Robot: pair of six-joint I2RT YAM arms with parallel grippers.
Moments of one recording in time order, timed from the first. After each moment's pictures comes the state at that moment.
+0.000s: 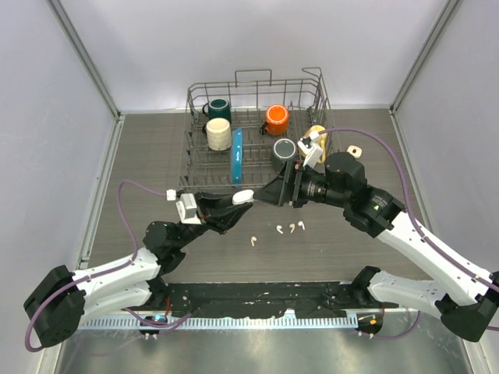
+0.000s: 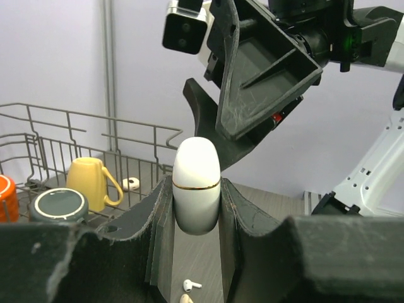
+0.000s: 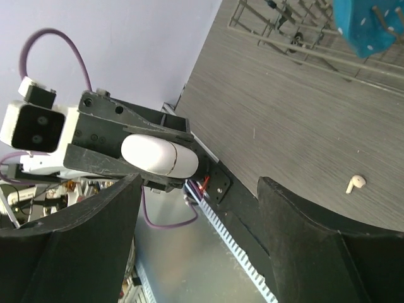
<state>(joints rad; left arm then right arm) -0.84 0.92 0.27 1.20 0.24 -0.24 0.76 0.99 1.08 -0.37 -0.32 0.82</state>
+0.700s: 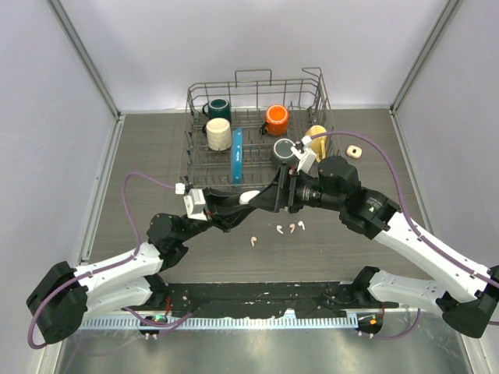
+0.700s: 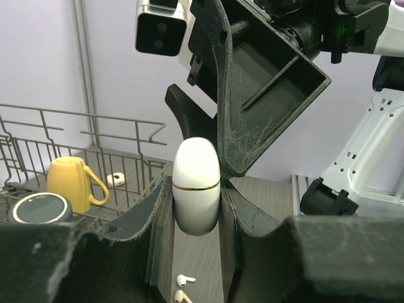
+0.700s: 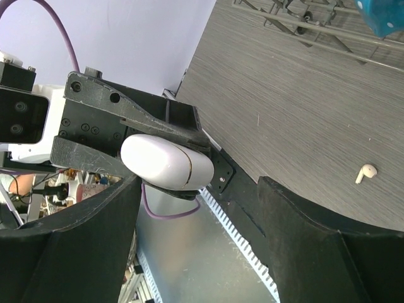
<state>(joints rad) -0.84 0.97 0.35 1.13 0.37 -0.24 0.81 1.01 1.07 -0.38 -0.30 0.82</state>
